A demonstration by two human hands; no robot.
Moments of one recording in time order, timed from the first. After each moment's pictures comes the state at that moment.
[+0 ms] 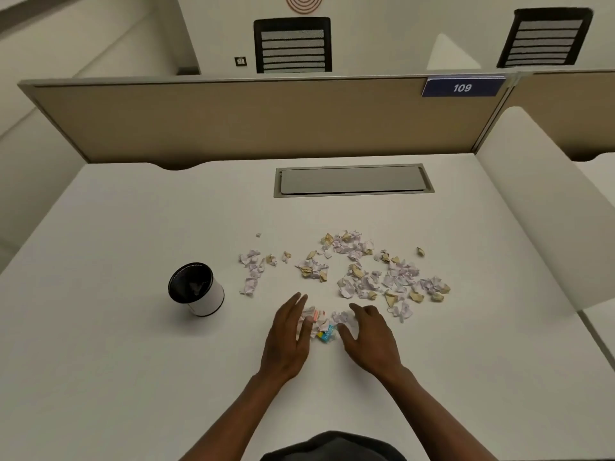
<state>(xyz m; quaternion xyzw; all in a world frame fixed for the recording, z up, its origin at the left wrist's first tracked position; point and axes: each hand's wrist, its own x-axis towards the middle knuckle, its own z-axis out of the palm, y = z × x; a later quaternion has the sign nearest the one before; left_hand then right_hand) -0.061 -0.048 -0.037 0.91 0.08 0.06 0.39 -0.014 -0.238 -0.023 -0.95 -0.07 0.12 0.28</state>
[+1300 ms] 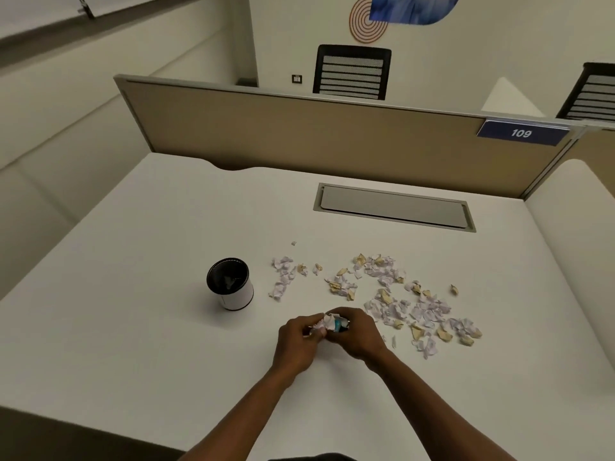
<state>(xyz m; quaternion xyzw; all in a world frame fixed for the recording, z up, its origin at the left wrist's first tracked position) -0.058 -0.035 -0.005 0.79 0.25 0.01 0.56 0.023 -0.169 0.013 -0.87 -0.15 0.24 0.41</state>
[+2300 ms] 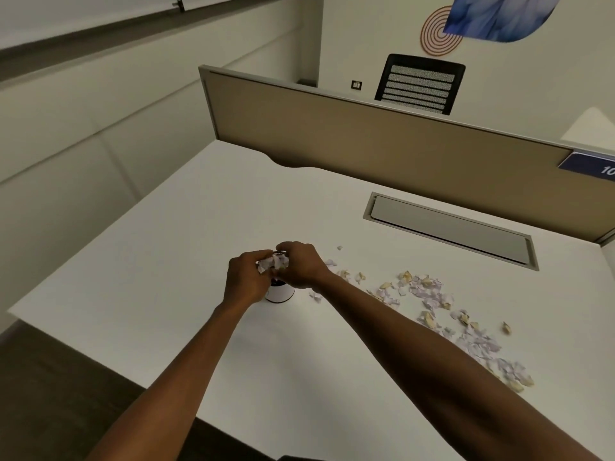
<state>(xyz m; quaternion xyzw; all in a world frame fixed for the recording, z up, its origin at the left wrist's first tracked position) -0.071 0.139 0.077 0.83 0.36 0.16 0.40 0.035 0.046 0.104 -0.85 -0.40 0.23 0.27</state>
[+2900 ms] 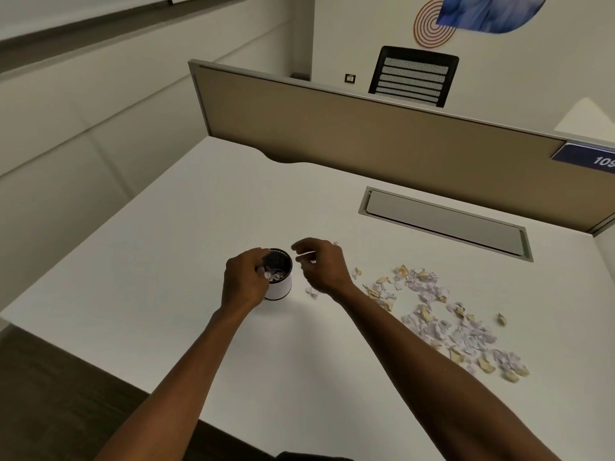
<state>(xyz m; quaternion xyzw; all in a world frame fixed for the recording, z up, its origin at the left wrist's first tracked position) -0.071 0.132 0.064 0.85 0.34 0.21 0.35 0.047 0.002 0.087 -0.83 -0.31 0.15 0.44</state>
